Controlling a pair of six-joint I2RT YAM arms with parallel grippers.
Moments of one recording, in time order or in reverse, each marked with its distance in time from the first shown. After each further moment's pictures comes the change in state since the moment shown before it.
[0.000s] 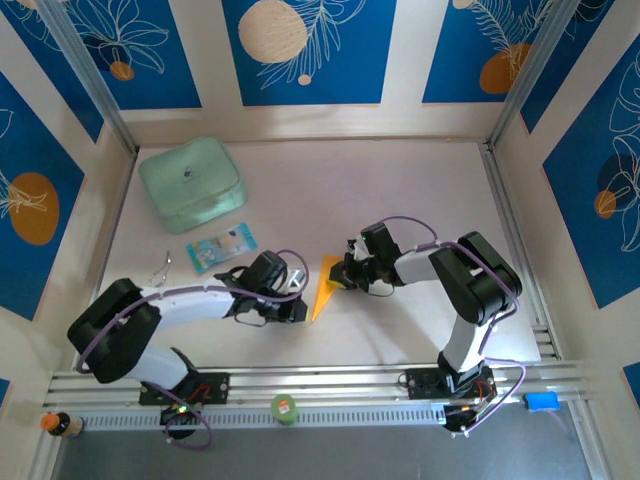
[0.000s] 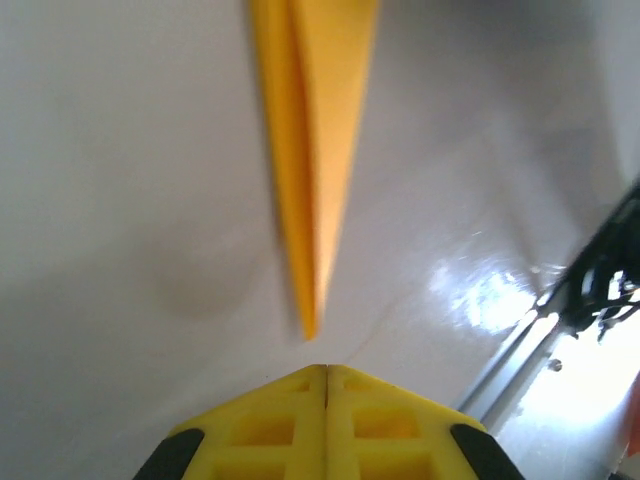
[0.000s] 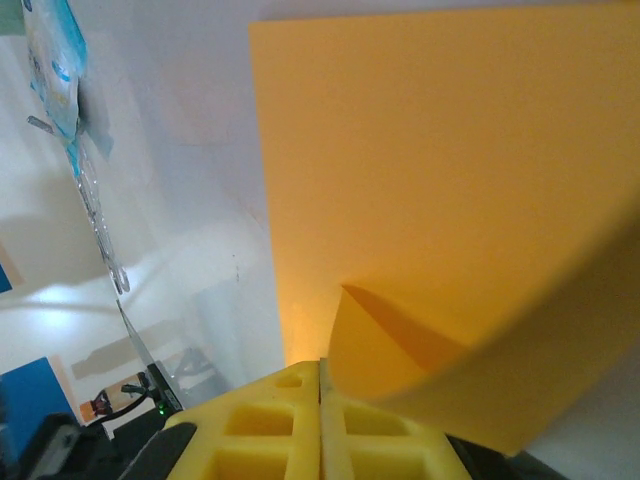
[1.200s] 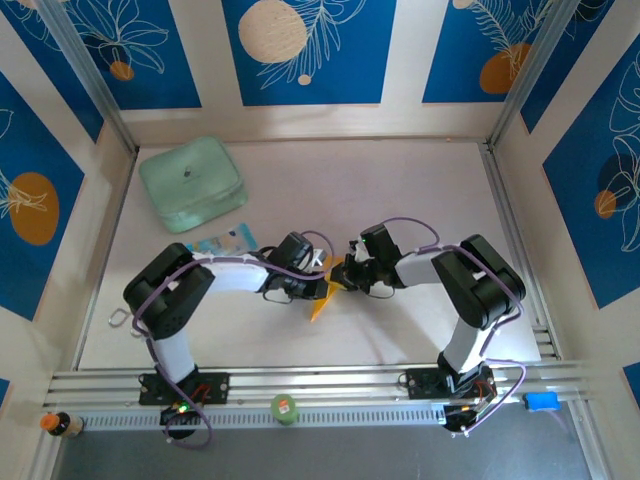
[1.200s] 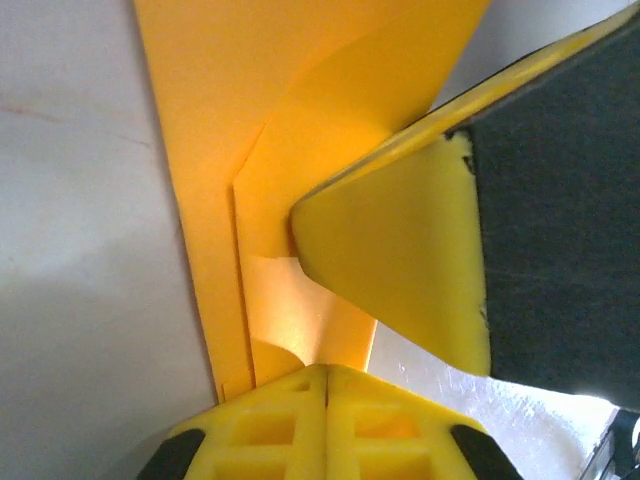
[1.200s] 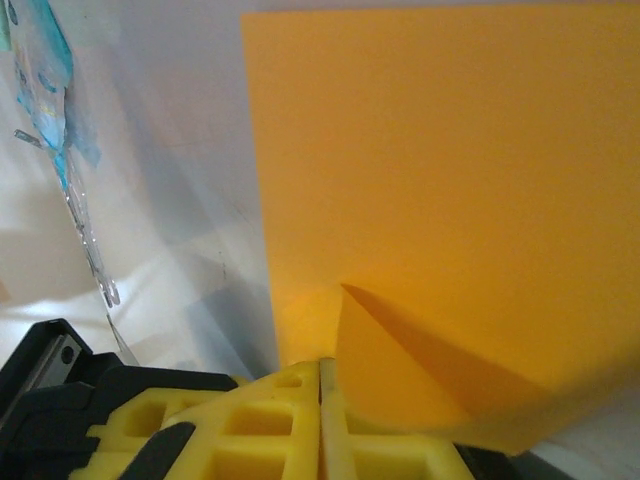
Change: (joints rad) left arm 0.013 0.355 0.247 0.090 -0.074 0.056; right arm 0.012 -0.038 -0.019 -0.015 0.050 0.023
